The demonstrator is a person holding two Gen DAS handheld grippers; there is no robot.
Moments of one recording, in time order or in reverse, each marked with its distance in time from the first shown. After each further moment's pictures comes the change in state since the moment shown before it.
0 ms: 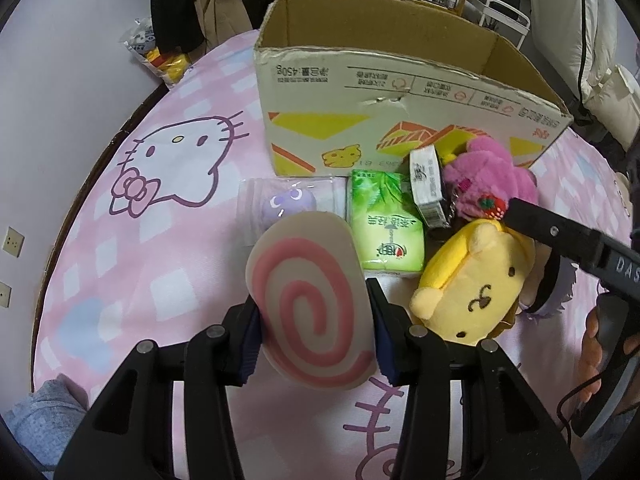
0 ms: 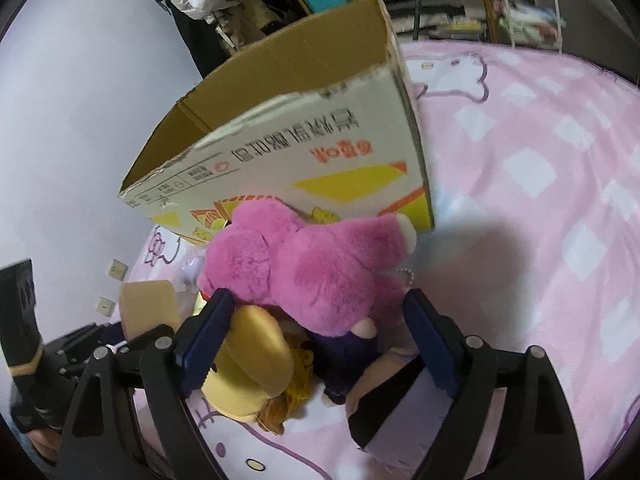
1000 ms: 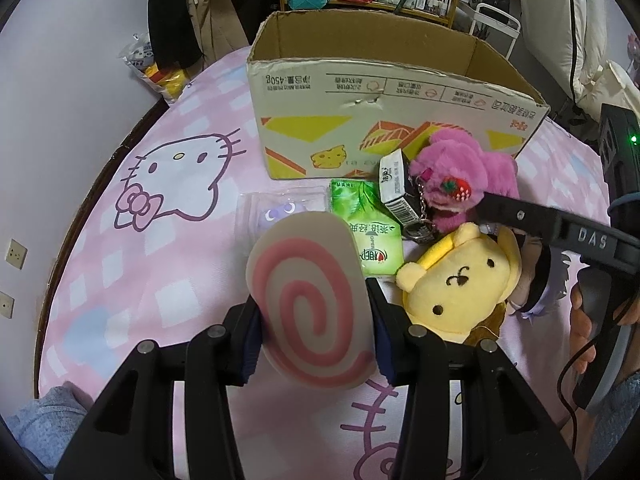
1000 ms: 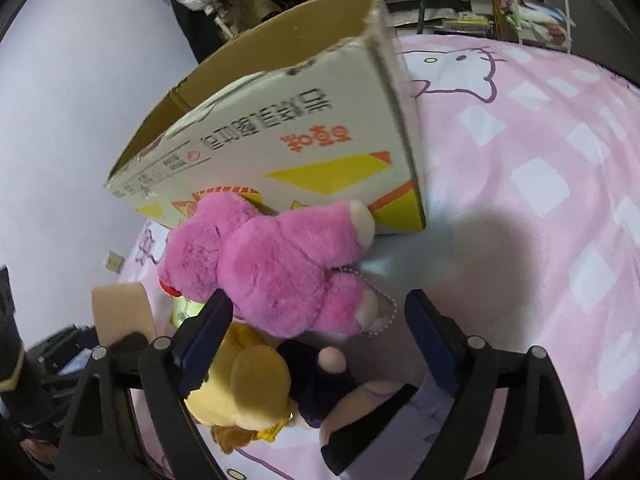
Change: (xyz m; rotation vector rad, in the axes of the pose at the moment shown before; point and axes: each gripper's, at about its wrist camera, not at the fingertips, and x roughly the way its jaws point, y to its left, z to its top) left arm -0.011 -0.006 -0.001 0.018 -0.048 0.005; right arm 0.014 -0.013 0.017 -0.018 0.024 0.007
